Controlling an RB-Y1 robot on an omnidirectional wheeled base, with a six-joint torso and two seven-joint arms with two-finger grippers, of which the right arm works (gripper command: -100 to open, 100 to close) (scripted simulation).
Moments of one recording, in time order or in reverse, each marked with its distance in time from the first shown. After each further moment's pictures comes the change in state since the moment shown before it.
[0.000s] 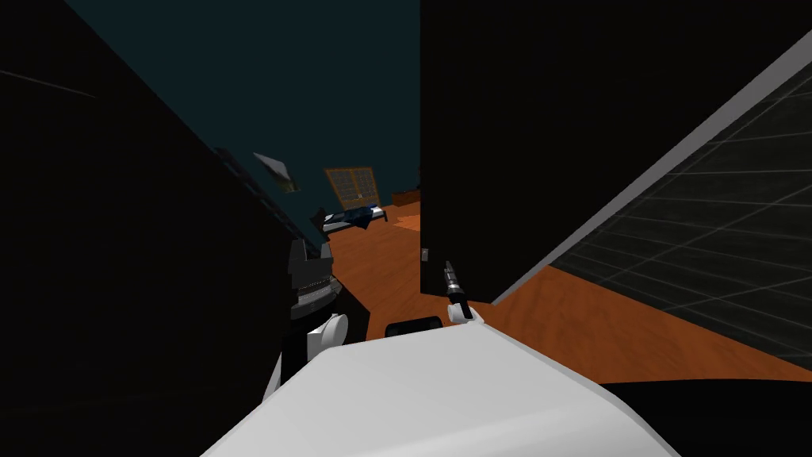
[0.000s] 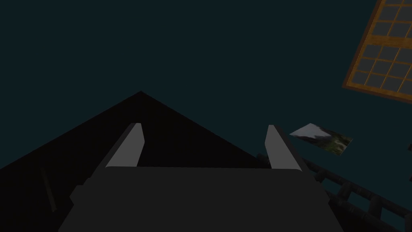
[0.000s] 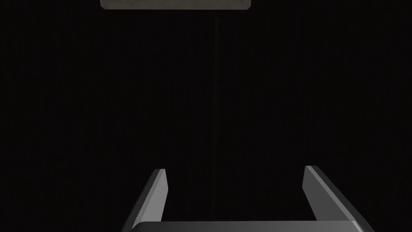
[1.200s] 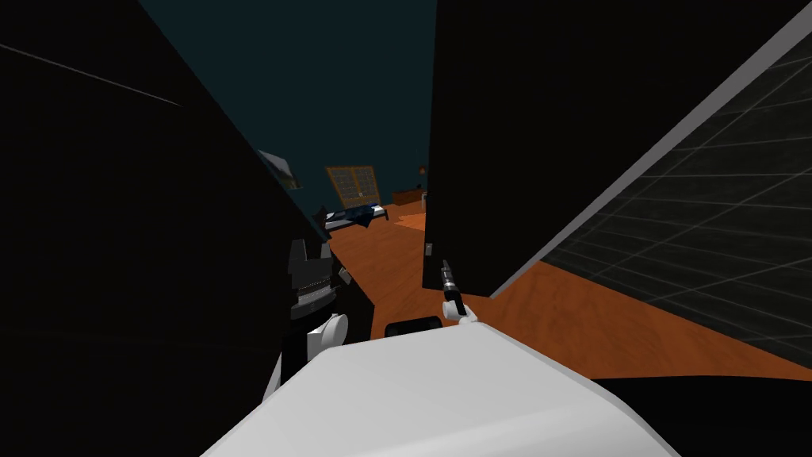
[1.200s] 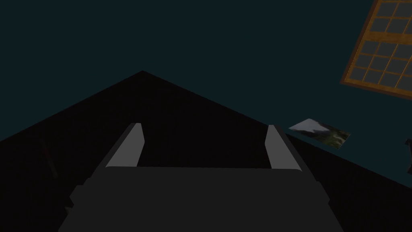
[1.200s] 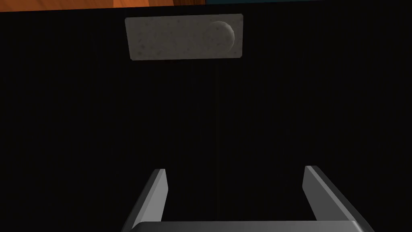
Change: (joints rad) arm -0.049 0.060 -0.059 0.035 0.034 0.011 -0.003
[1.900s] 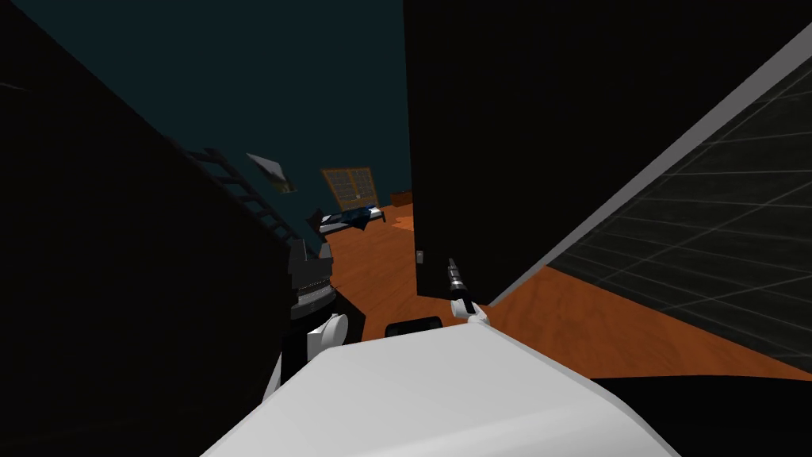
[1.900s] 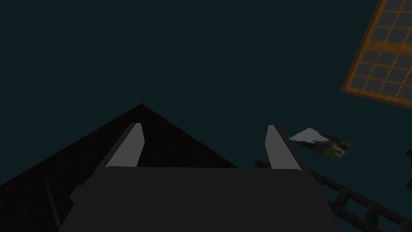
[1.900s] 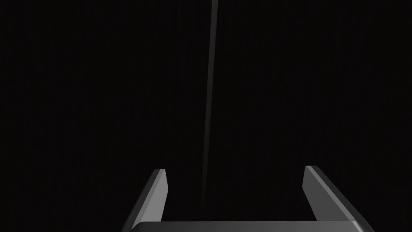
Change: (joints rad) arm -0.006 -0.096 -0.007 0.015 -0.003 -0.011 0.005
